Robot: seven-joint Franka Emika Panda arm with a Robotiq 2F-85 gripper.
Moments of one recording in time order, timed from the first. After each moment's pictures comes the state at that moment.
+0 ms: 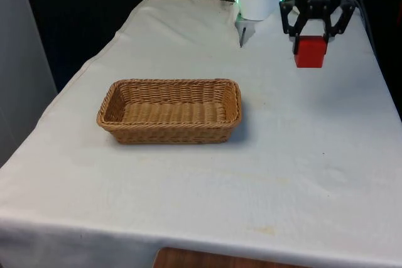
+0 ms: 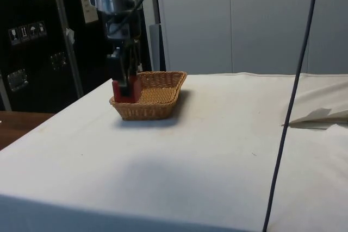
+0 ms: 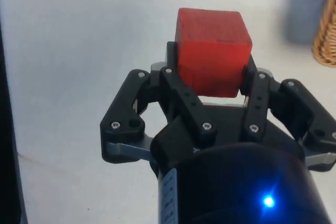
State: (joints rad) arm 0.27 0.21 -0.05 -2.14 -0.06 2.42 0.14
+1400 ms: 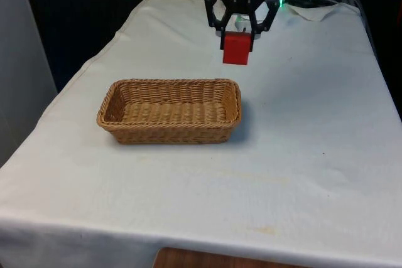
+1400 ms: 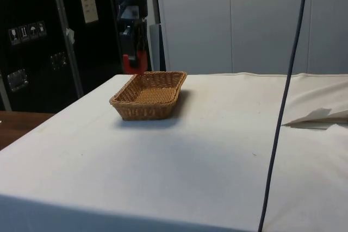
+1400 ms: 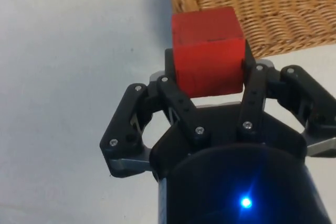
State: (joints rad) arm 0.25 0.23 -0.27 -2.07 -0.06 2.41 -0.07
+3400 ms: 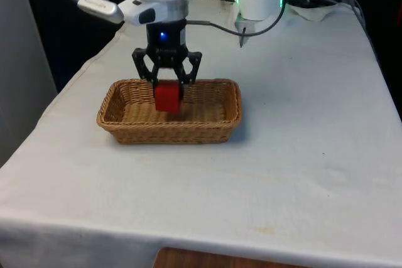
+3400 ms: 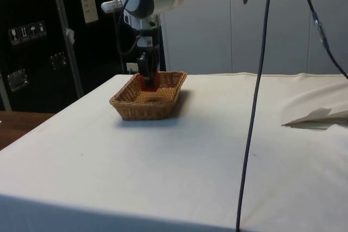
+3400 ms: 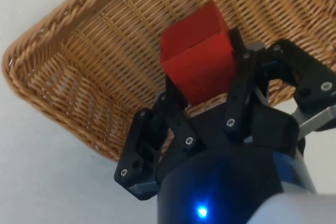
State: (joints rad) arm 0.21 0.60 -0.48 -1.86 0.33 2.45 -0.51
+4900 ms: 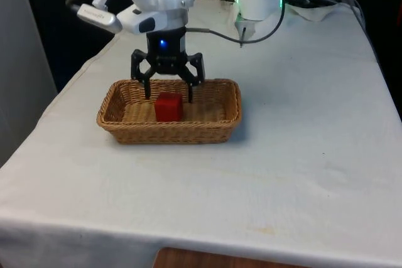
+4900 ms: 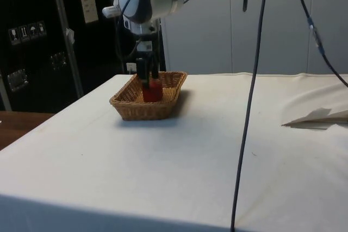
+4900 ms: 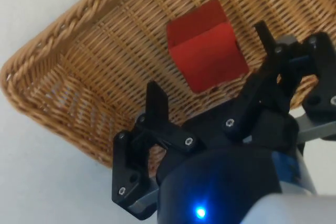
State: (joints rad) arm 0.21 0.63 -0.49 -1.84 0.37 2.44 -0.54
